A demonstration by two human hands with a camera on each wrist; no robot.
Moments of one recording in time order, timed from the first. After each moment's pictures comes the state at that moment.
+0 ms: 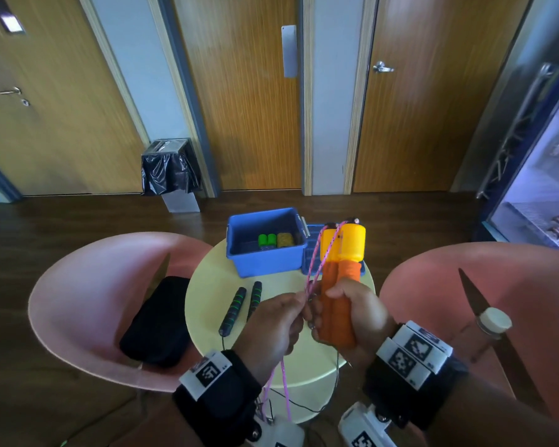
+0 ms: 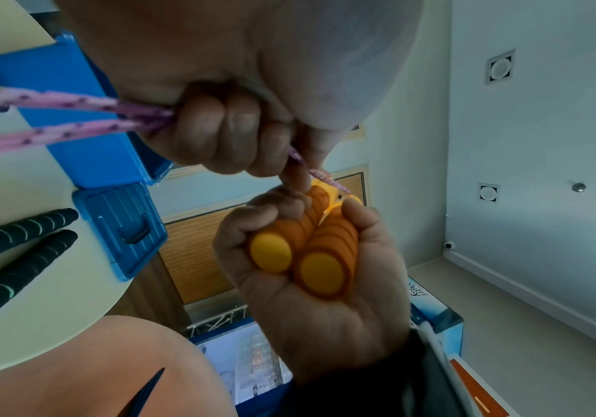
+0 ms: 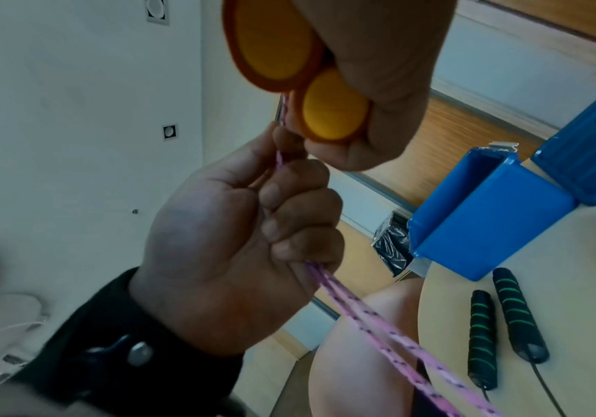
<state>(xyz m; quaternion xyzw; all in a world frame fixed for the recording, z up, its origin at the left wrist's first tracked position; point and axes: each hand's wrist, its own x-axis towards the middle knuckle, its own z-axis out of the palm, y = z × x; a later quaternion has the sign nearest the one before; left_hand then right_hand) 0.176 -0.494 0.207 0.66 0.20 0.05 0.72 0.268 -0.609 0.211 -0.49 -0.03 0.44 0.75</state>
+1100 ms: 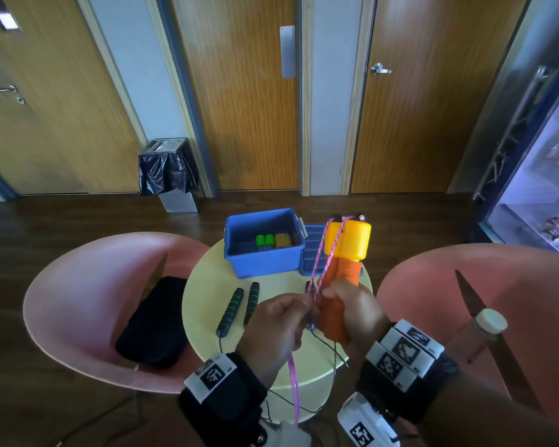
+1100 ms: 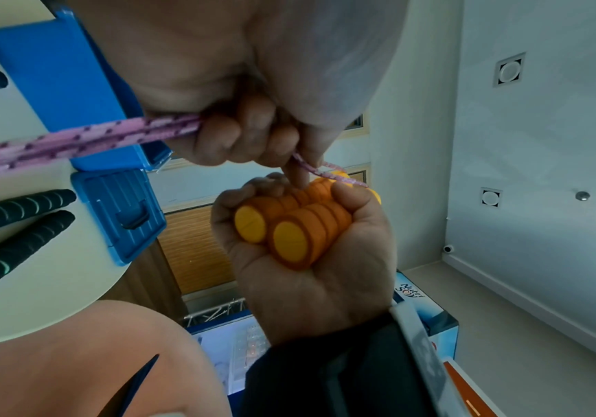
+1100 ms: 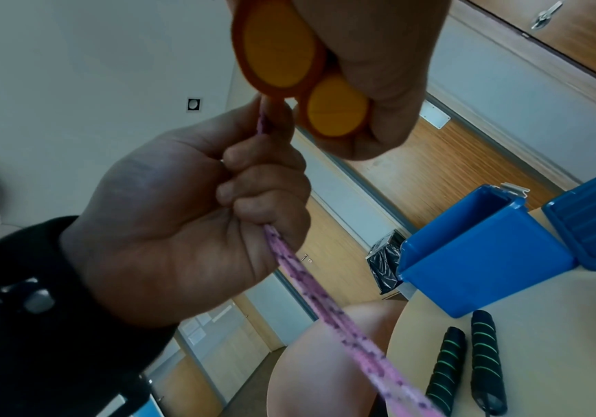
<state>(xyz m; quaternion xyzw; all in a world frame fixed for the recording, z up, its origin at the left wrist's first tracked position) 0.177 -0.505 0.213 0.69 0.19 0.11 0.69 0.265 -0.607 0.223 -0.61 -0.04 0.32 0.73</state>
